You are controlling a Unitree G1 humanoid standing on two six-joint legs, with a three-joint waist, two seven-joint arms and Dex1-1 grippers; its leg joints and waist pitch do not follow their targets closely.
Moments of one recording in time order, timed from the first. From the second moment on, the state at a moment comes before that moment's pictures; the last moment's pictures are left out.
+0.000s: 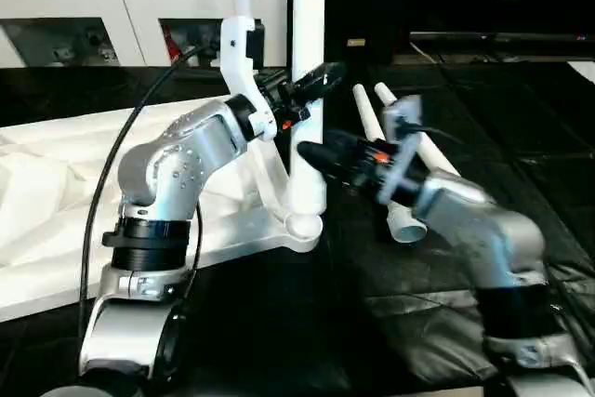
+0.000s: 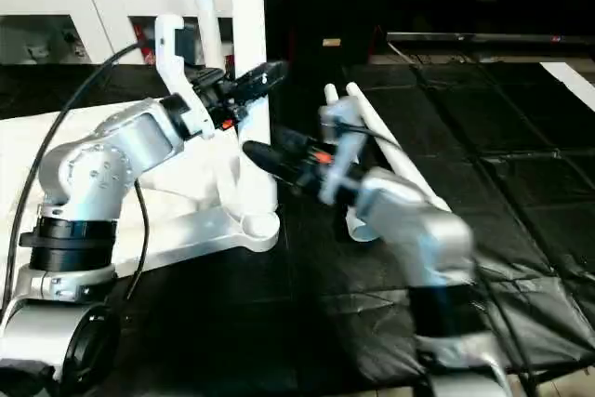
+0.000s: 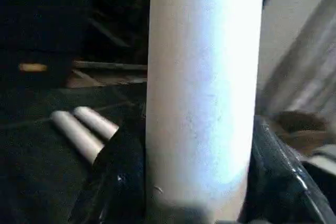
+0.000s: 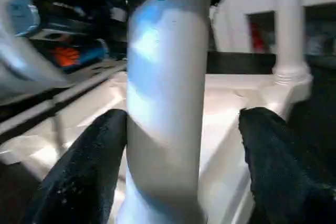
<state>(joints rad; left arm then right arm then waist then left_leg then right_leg) -0.78 0.15 0.08 0.09 -0.57 0.74 -0.40 -0.54 -0.17 0.04 0.05 0.52 0.65 0.59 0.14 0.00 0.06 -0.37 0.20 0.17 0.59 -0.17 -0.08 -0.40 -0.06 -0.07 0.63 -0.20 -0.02</state>
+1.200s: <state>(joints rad) -0.79 0.12 -0.01 0.06 -0.44 0.69 -0.34 -0.60 -0.07 0.10 0.21 0.40 0.57 0.53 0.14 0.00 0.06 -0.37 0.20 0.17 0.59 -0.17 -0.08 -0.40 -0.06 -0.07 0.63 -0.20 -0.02</state>
